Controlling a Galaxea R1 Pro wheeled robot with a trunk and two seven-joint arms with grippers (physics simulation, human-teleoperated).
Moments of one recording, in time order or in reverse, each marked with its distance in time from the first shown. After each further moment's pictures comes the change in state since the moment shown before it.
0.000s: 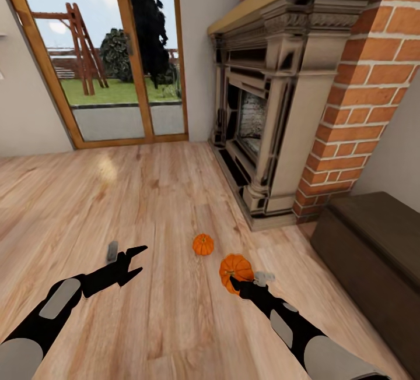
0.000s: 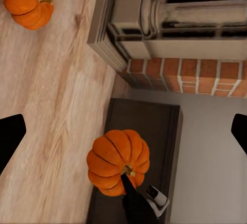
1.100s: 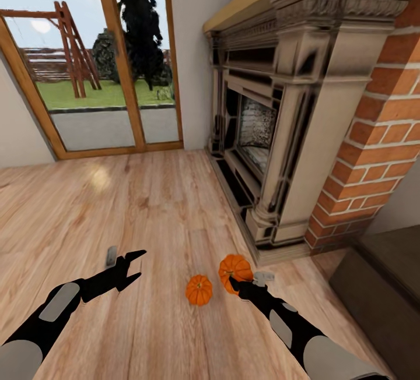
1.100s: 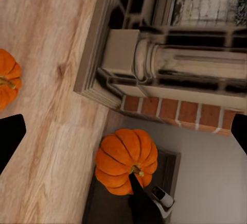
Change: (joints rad) left arm 0.000 0.000 0.003 0.049 -0.002 -0.003 -0.002; right arm 0.000 0.004 0.002 -0.001 0.001 0.006 -0.001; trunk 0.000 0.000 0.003
